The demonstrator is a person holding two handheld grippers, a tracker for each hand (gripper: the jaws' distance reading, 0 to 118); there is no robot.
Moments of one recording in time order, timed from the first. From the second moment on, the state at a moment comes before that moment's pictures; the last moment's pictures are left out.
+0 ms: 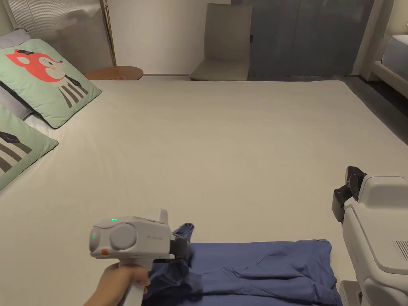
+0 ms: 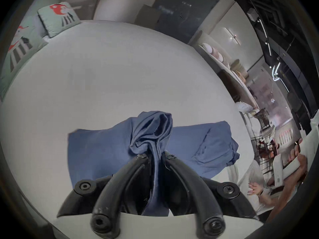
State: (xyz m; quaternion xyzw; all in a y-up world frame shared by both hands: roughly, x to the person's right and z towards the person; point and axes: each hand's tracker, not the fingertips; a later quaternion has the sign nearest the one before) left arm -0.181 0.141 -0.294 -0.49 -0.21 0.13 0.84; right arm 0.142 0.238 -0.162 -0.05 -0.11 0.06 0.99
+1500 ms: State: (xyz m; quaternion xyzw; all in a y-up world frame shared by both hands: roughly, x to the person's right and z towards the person) left arm -0.137 0.071 -0.227 -0.36 -0.15 -0.05 0.92; right arm 0.160 0.223 -0.162 -0.07 -0.11 0.05 0.99
